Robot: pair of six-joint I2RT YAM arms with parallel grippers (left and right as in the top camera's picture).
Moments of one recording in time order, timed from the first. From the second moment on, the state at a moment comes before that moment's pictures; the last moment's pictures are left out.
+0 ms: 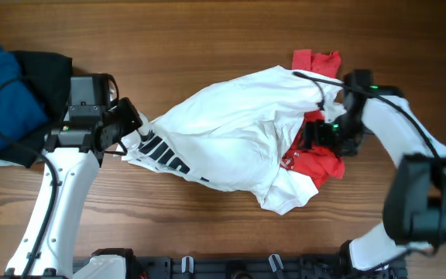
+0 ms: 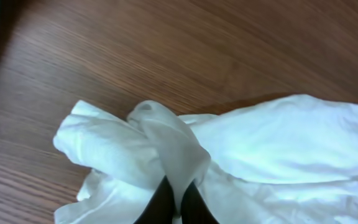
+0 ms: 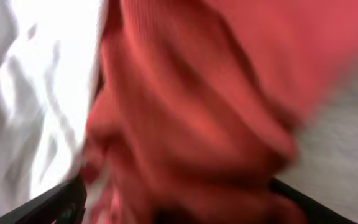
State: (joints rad) left arm -0.02 1.32 1.02 -0.71 0.04 -0.49; right arm -0.01 1.78 1.11 -0.98 -0.30 0.02
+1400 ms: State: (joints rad) left arm -0.06 1.32 1.02 -0.67 0.05 -0.47; right arm -0.43 1.58 1.48 -1.08 0.01 0.18
